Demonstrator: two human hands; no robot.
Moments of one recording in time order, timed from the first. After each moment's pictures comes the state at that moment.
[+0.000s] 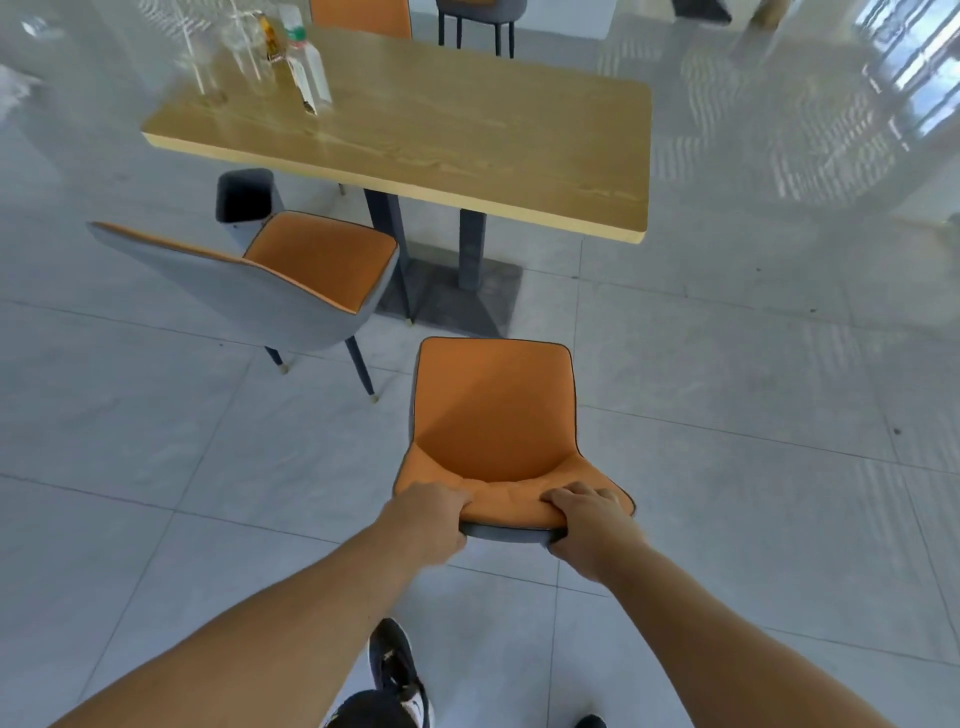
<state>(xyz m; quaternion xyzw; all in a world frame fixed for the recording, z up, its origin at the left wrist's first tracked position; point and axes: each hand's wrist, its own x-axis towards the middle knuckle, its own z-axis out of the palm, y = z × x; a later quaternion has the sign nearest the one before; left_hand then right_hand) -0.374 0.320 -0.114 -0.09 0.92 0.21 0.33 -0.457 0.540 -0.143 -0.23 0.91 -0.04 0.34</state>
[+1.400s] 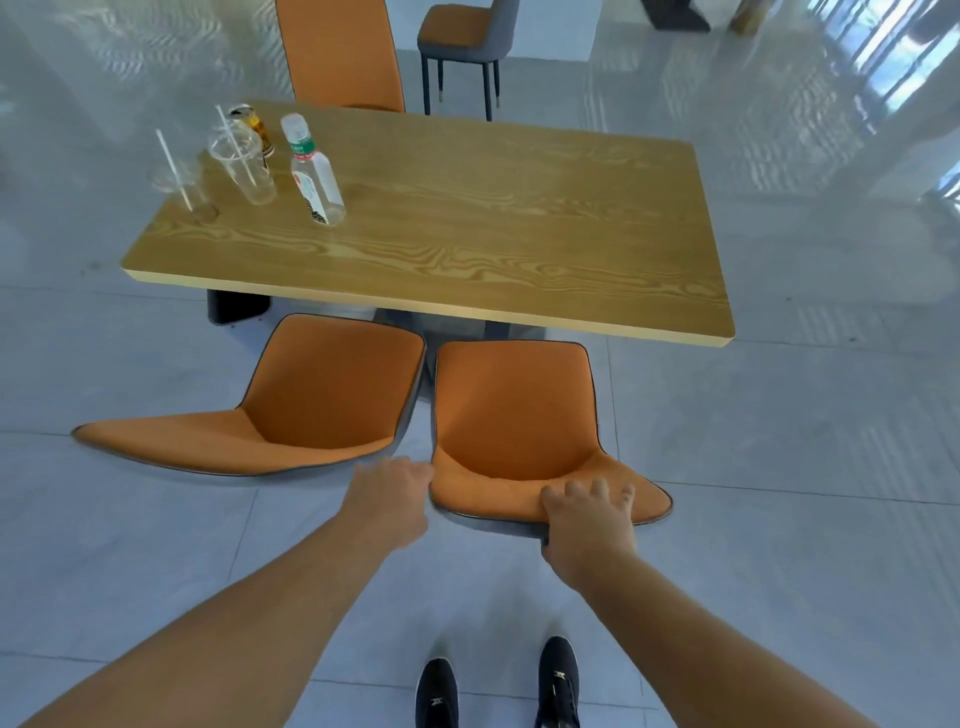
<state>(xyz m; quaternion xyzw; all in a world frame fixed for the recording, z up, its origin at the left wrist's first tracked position) -0.605 0.007 -0.134 -0.05 0.97 0.06 0.24 -0.651 0.258 -0.131 -0.21 0.94 0.09 0.25</state>
